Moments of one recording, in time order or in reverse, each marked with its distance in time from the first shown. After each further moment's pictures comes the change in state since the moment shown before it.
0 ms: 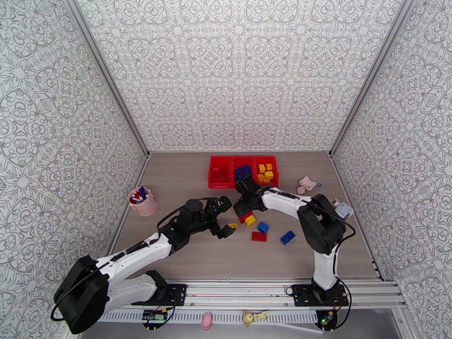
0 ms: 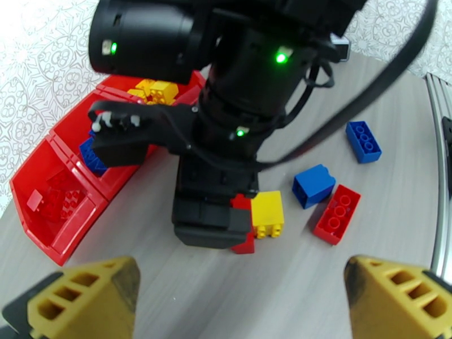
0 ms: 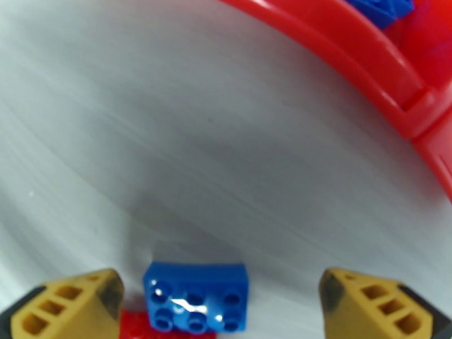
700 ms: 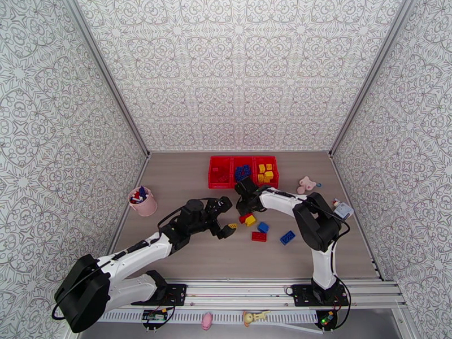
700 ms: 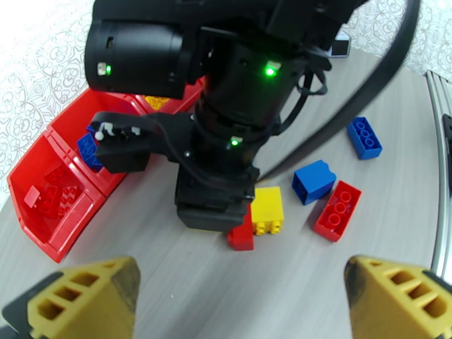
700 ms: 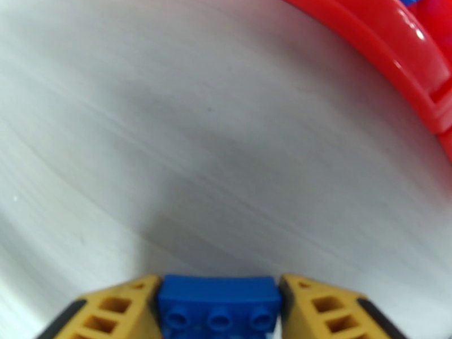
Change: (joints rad) left arm 0.000 0.011 0.000 -0.003 0.000 -0.001; right arm 0.000 0.026 0.007 -0.011 -0.004 0.022
